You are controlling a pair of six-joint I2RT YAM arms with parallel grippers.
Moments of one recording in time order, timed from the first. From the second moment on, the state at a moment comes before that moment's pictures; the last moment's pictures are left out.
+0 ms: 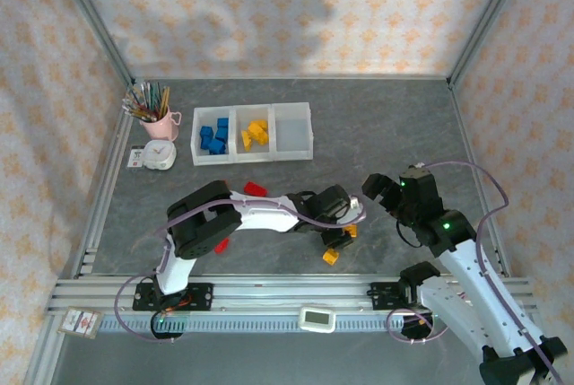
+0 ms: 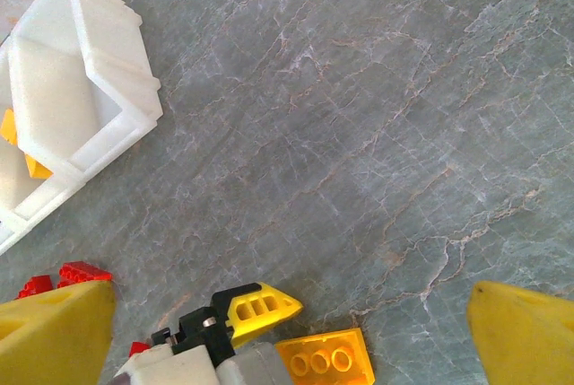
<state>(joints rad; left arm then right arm) -1.06 2.01 1.20 -0.13 0.13 0.07 0.35 0.66 0.66 -0.78 0.04 0.86</state>
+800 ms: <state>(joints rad) -0.93 1.75 1.01 -0.05 0.09 -0.05 0.35 0.69 0.69 -0.76 -0.01 0.80</state>
